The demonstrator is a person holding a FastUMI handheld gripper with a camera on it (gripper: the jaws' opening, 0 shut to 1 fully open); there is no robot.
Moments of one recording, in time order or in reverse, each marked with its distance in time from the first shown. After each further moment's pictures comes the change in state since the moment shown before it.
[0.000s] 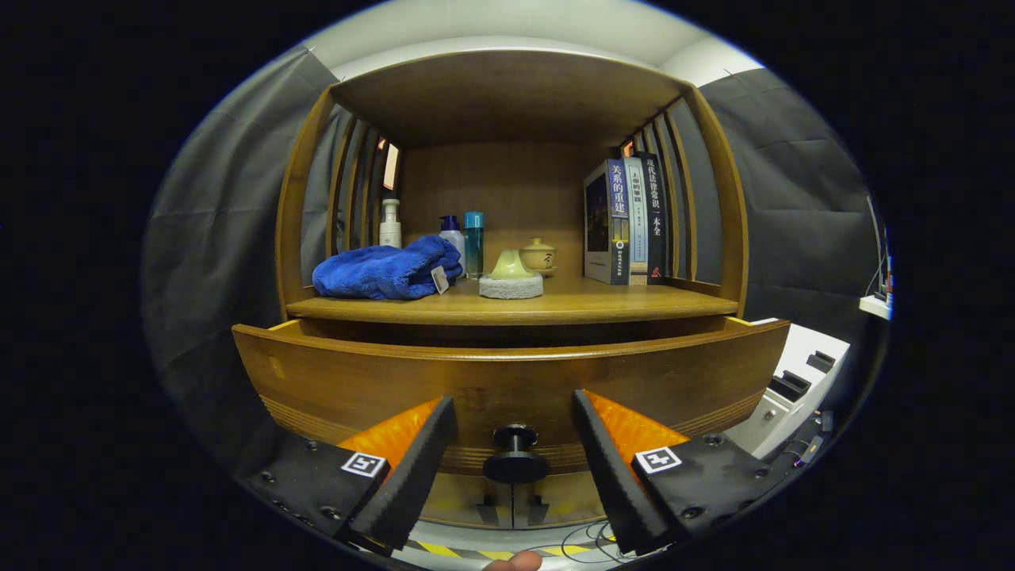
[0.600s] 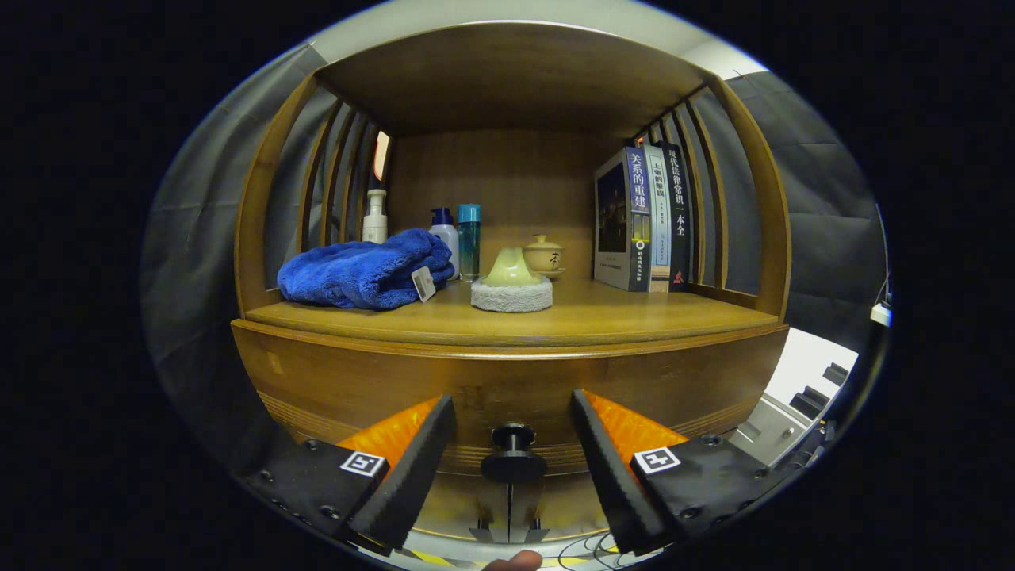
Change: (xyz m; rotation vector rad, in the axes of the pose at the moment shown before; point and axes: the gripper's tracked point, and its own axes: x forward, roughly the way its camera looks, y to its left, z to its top) arm 0.061 -0.001 0.010 -0.011 0.005 -0.002
